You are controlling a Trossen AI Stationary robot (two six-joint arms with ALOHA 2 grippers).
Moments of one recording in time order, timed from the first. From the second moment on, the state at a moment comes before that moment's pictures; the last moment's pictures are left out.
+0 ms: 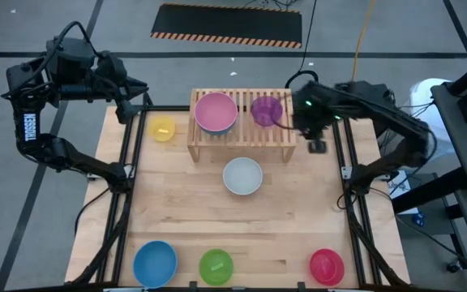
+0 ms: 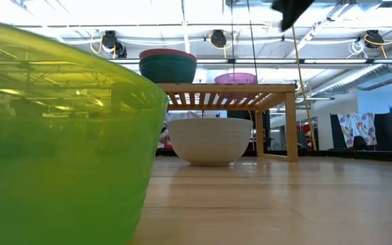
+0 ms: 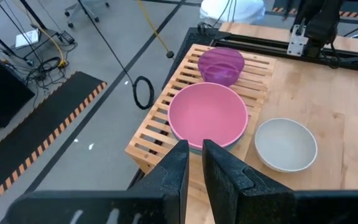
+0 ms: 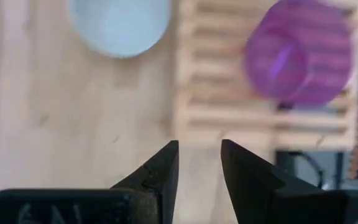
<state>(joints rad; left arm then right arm) 0.52 1.35 2.34 -1.57 -0.02 0.17 -0.33 1.40 1.76 -1.54 0.02 -0.41</state>
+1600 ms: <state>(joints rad) 0.52 1.35 2.34 -1.57 0.01 0.23 0.59 1.16 0.78 -0.78 -0.45 0.86</state>
